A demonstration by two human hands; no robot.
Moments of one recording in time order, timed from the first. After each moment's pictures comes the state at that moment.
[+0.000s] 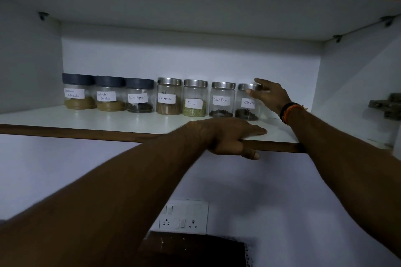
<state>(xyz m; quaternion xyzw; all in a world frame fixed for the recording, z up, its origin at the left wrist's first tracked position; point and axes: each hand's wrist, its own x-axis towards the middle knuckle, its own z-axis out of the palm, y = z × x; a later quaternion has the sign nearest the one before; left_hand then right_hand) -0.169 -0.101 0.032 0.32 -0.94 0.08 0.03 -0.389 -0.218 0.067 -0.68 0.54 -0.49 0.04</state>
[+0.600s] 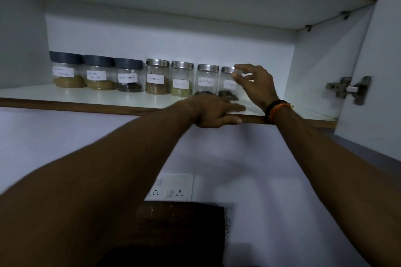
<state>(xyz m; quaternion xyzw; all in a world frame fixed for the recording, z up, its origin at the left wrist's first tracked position) -0.167 -0.099 0.023 0.32 -0.93 0.18 0.06 -0.351 -0.101 0.044 -0.69 0.48 -0.53 -0.07</state>
